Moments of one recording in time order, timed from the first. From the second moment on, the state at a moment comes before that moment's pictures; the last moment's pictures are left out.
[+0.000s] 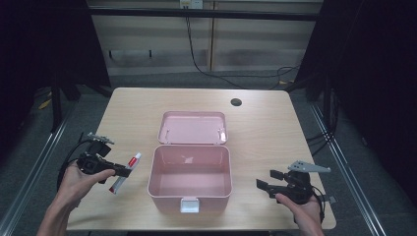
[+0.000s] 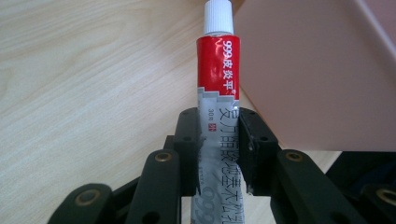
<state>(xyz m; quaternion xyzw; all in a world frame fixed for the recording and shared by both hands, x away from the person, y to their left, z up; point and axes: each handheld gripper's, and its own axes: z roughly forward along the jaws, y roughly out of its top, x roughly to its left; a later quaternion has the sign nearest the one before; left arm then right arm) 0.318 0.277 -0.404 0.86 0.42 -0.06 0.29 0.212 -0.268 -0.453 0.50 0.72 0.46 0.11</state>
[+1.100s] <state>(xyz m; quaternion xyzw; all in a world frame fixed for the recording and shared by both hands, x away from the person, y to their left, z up) 0.313 0.249 -0.345 0.89 0.35 -0.07 0.29 0.212 -0.267 -0.453 0.50 0.72 0.46 0.11</state>
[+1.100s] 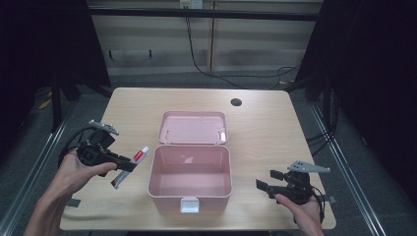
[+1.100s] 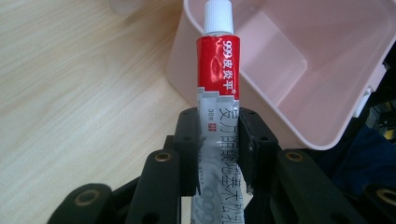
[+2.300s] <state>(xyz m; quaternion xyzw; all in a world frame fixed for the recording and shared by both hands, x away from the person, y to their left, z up) 0.315 0.173 -0.313 0.93 0.25 -0.06 0.25 0.211 -0.267 -0.453 0.50 0.72 0.46 0.11</state>
